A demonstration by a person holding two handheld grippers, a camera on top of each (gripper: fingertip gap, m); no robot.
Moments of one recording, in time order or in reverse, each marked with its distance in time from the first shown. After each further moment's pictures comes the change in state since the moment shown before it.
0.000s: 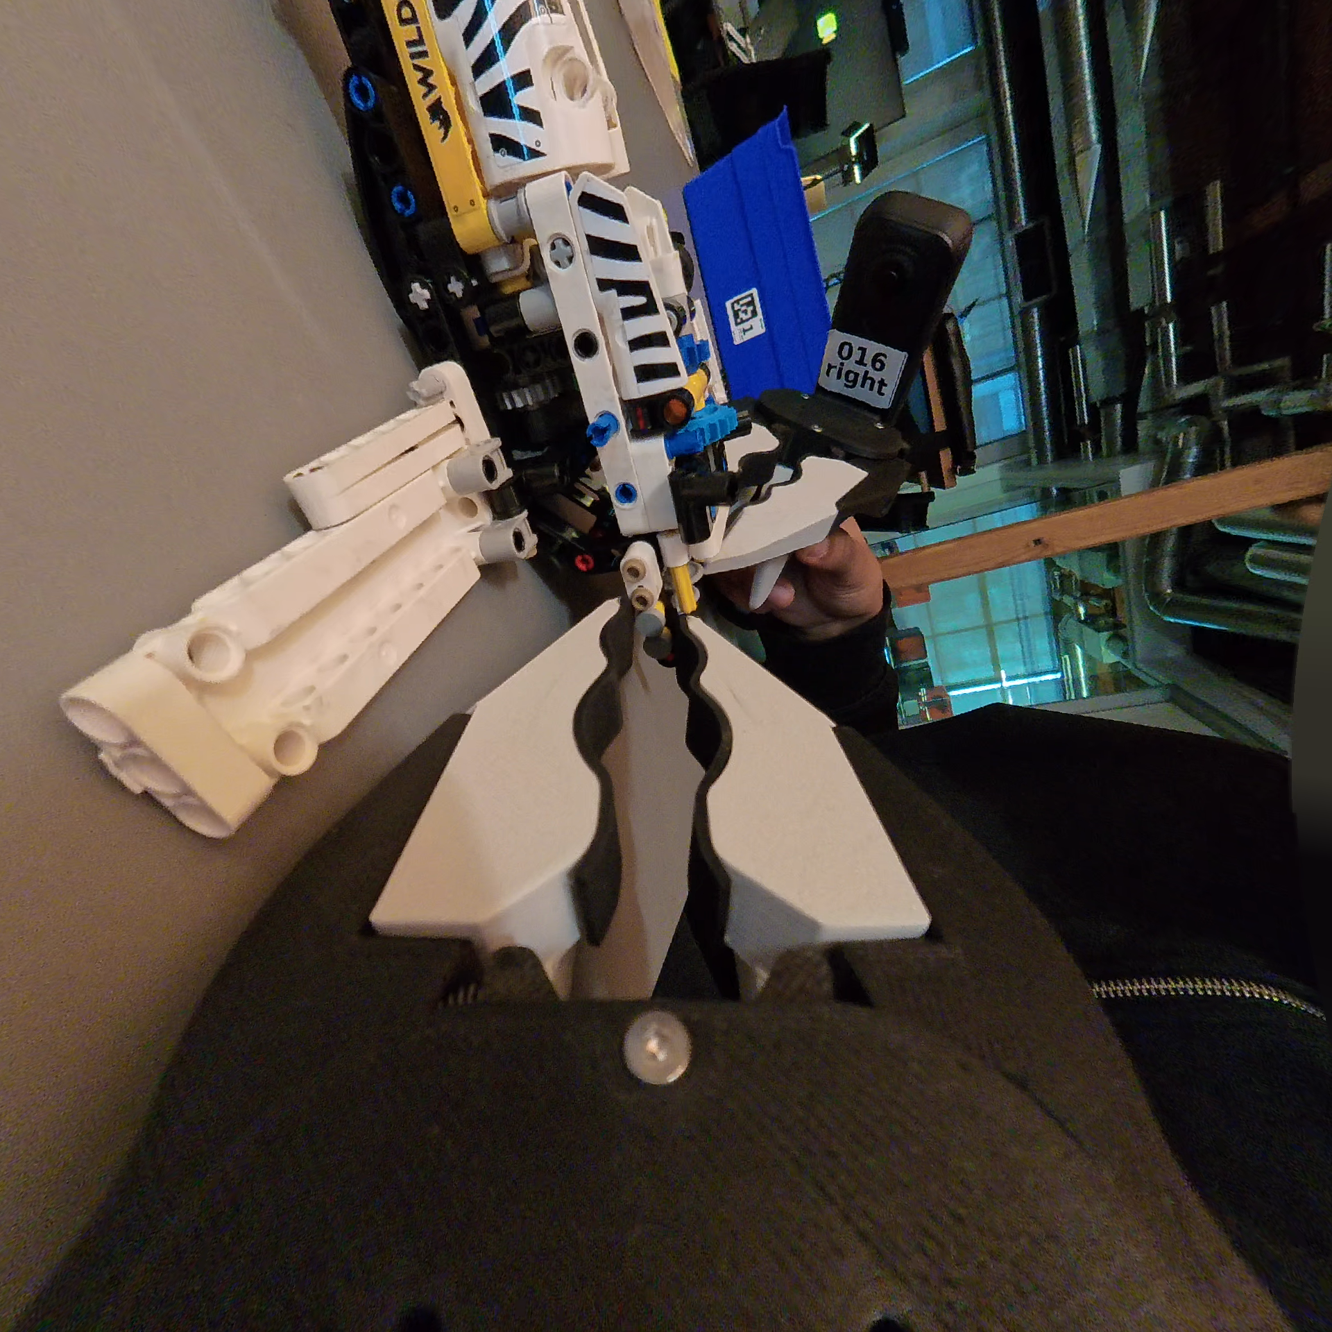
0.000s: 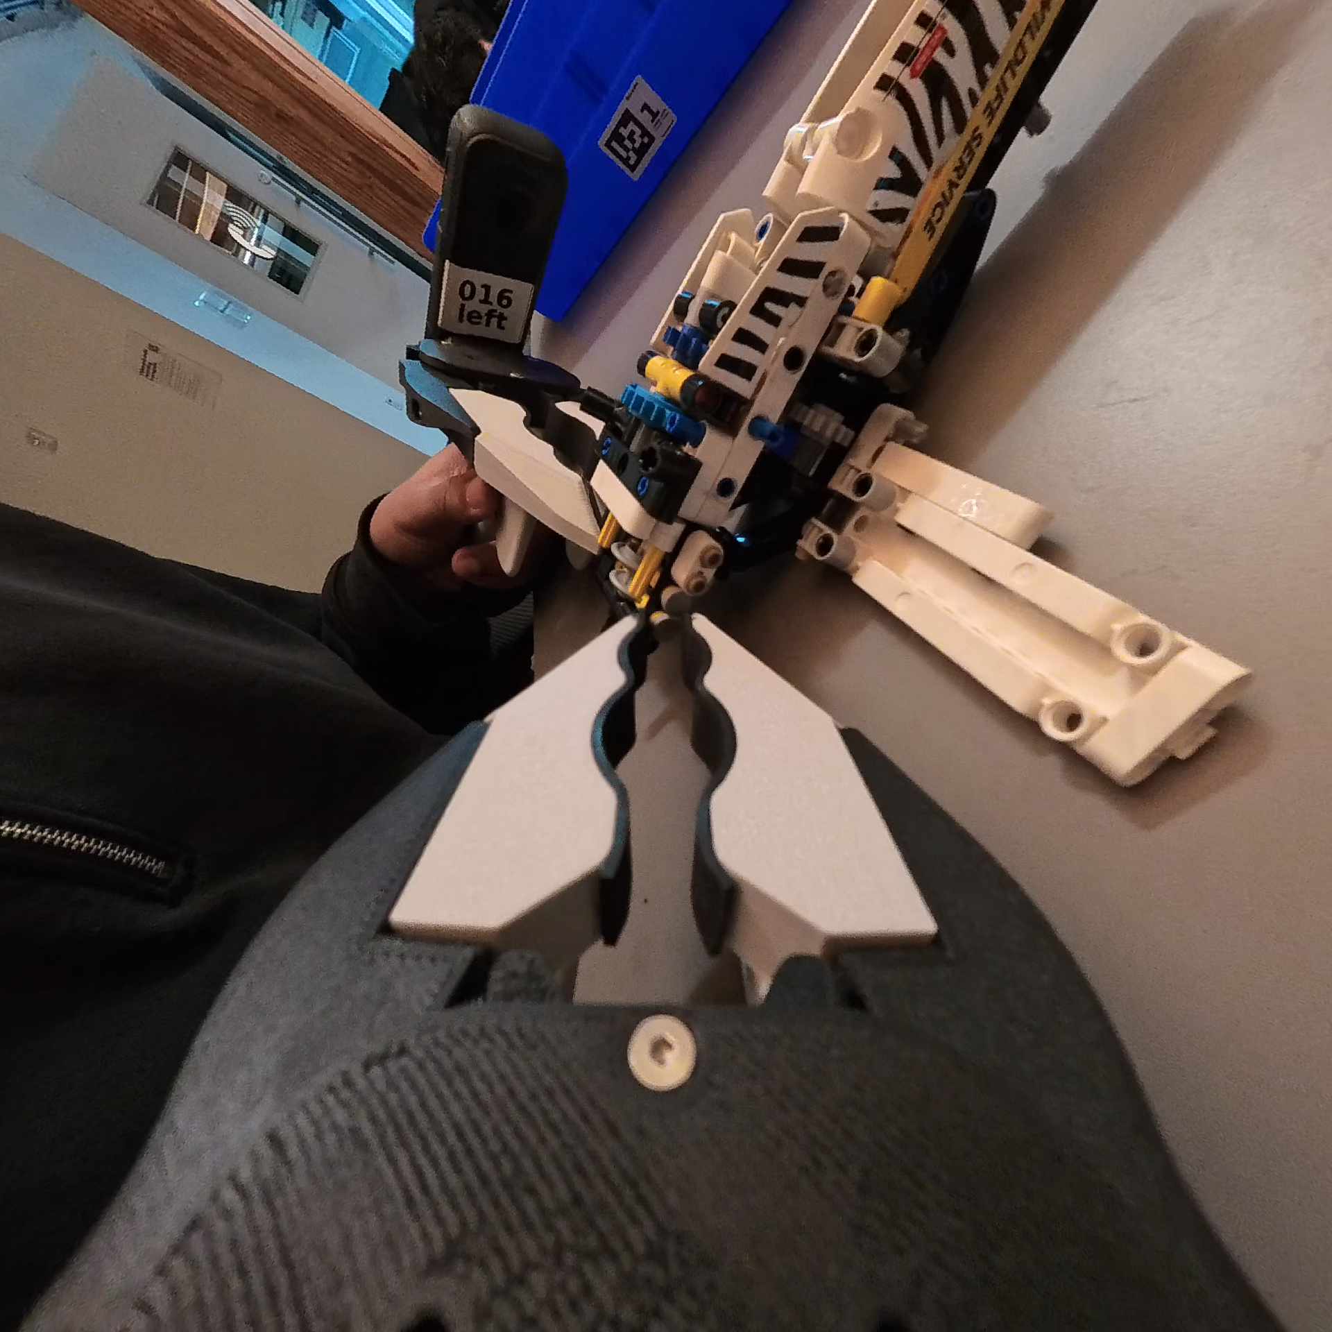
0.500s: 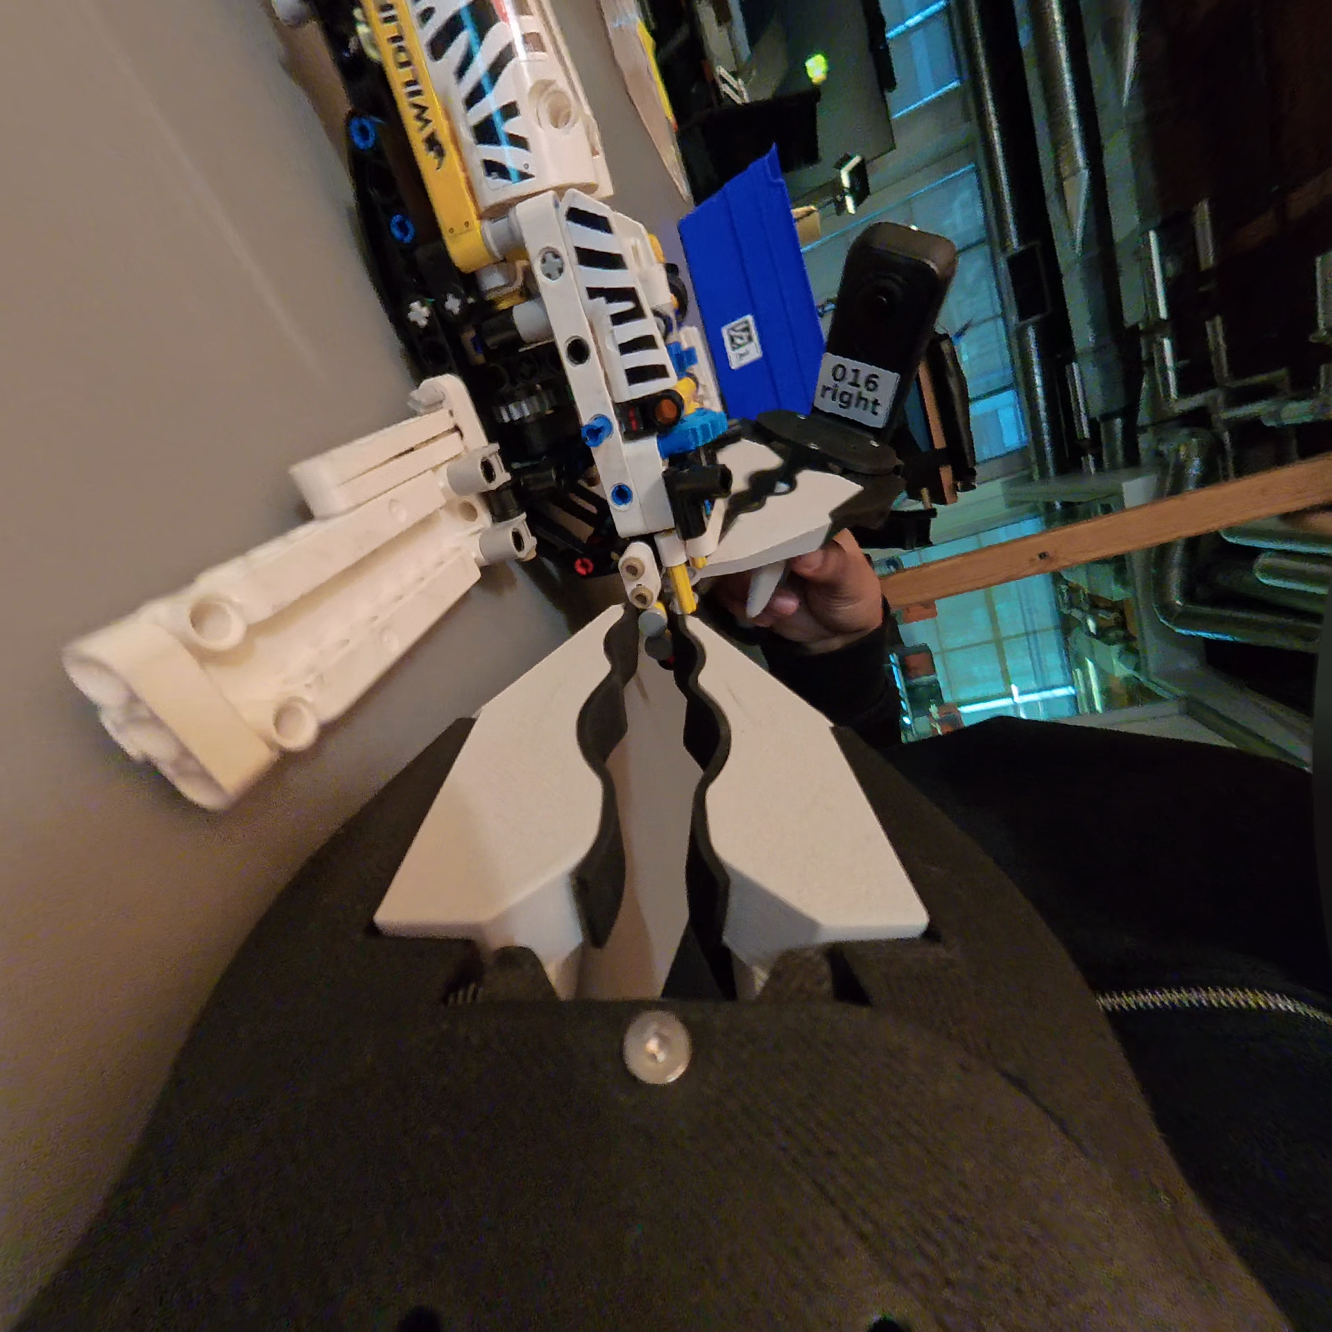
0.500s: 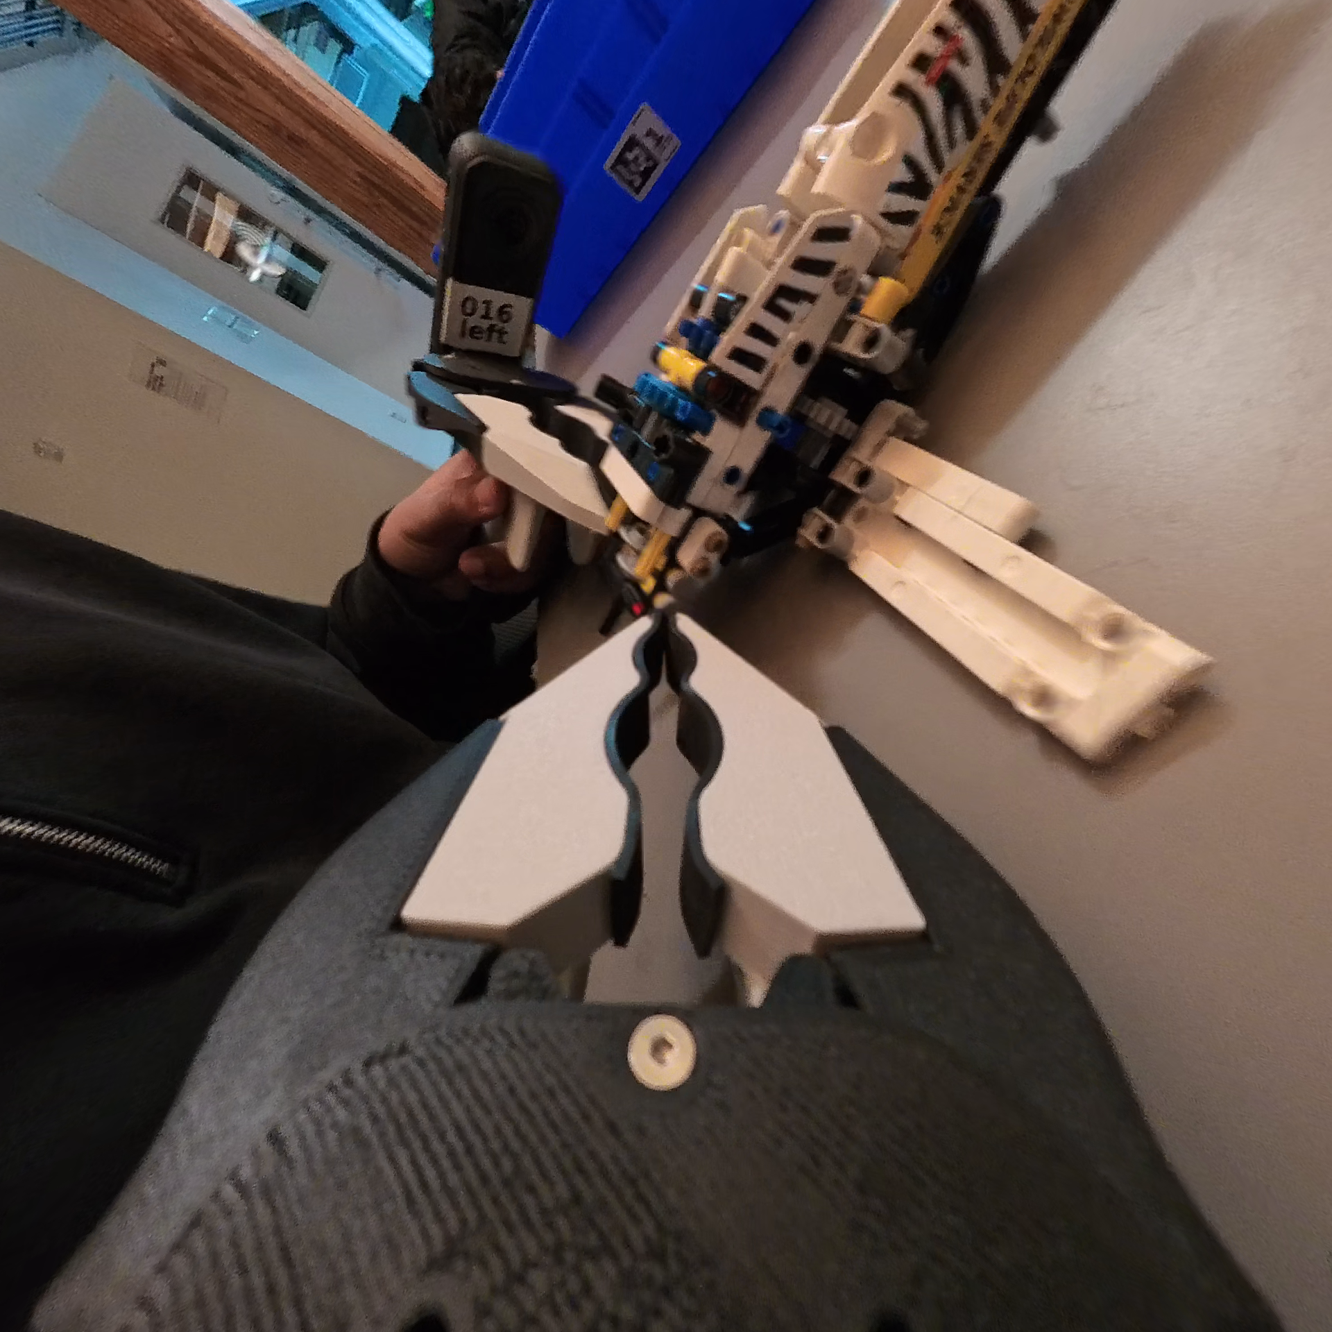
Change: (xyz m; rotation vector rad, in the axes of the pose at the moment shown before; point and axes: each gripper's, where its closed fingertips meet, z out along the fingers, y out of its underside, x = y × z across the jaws) left arm -0.001 -0.004 0.000 0.036 -0.003 0.022; right arm 0.001 -0.001 -0.005 0.022 0.001 -0.004
